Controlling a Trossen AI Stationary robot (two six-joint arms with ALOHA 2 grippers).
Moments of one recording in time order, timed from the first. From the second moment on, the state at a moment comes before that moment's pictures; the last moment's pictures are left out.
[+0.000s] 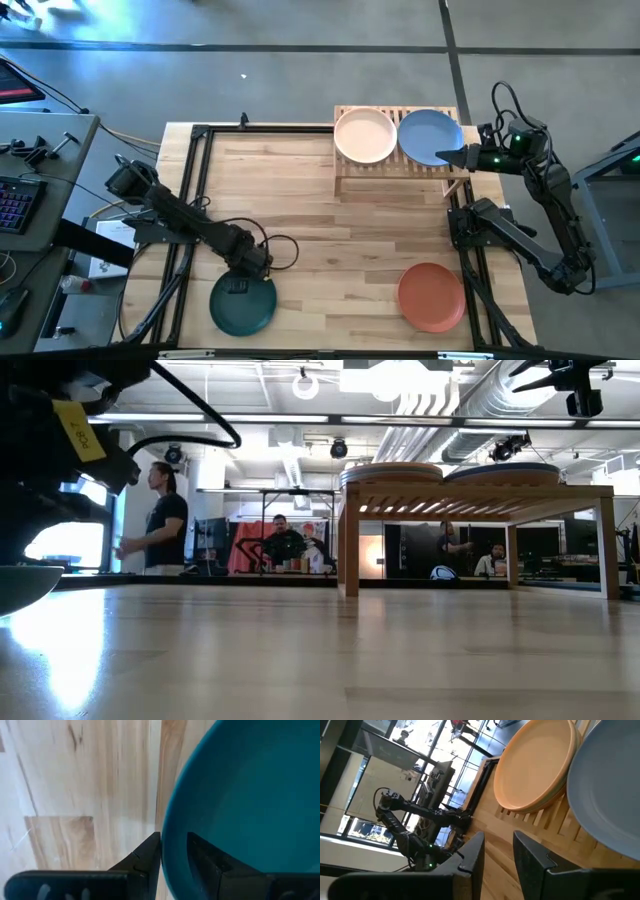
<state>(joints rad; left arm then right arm) -0.48 1.56 0.83 -0.78 0.14 -0.53 -1.09 0.50 0.94 -0.86 -0.73 0.71</state>
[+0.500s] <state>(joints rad) -0.48 1.57 0.83 -0.77 0.15 -0.54 -1.09 0.50 0.94 -0.86 -0.74 0.72</state>
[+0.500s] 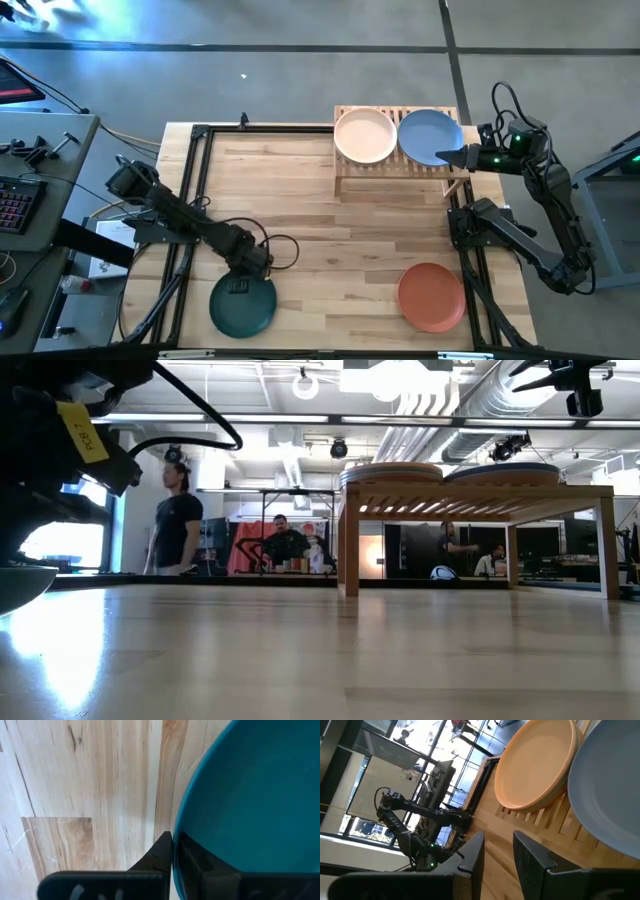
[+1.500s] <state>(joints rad) 0.05 1.57 1.26 -0.92 -0.20 -0.12 -1.09 0.50 0.94 -0.21 -0.71 0.67</state>
